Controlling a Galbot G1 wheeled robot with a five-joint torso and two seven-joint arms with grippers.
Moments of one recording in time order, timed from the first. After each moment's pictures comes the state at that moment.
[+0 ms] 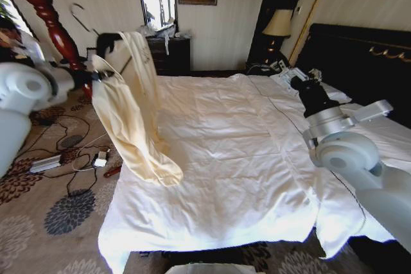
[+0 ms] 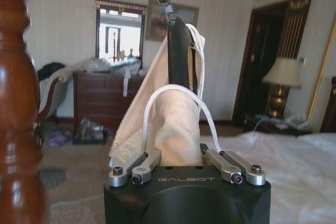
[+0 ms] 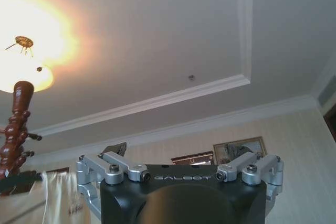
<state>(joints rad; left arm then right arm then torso) -0.03 -0.53 -0.09 -1.52 -1.36 0.74 -0.14 -0.98 0.49 0.54 2.23 1.21 0.24 0.21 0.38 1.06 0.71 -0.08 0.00</state>
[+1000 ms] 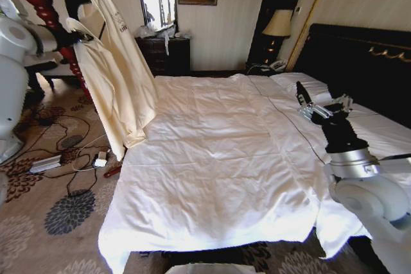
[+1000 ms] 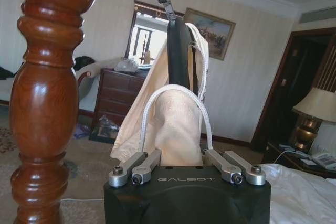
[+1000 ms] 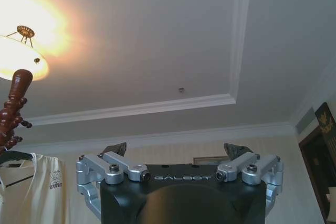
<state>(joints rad) -0.31 -0.71 0.02 -1.09 -1.26 0.74 -0.10 -1.48 0.74 0.93 2.34 0.97 0.28 0.04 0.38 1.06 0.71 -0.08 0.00</state>
